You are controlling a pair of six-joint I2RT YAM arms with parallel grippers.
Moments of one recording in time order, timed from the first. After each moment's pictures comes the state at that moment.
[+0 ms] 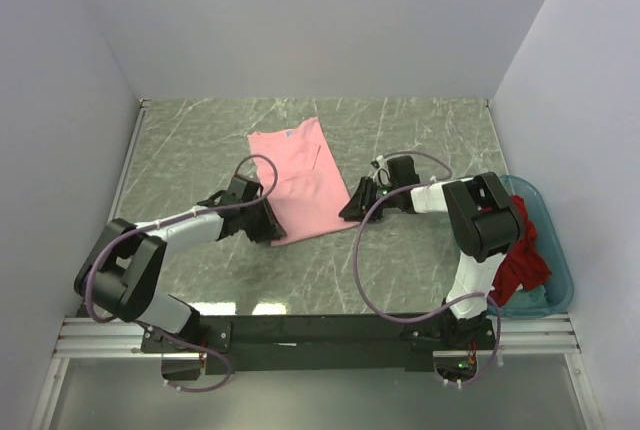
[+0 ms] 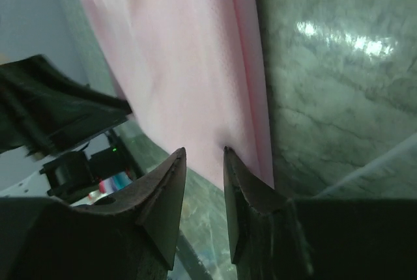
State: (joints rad) left arm -0.47 1.46 0.70 -0.17 0.21 -0.87; right arm 0.29 1.85 0.85 0.13 -0.76 0.69
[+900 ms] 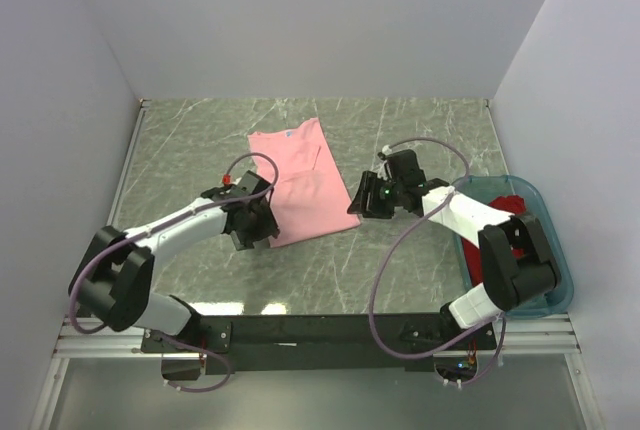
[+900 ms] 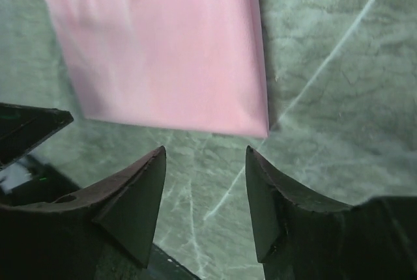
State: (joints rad) left arm -0.56 1.41 0.83 -0.61 -0.11 -0.96; right arm 0.36 1.52 0.84 -0.21 -0.40 0.57
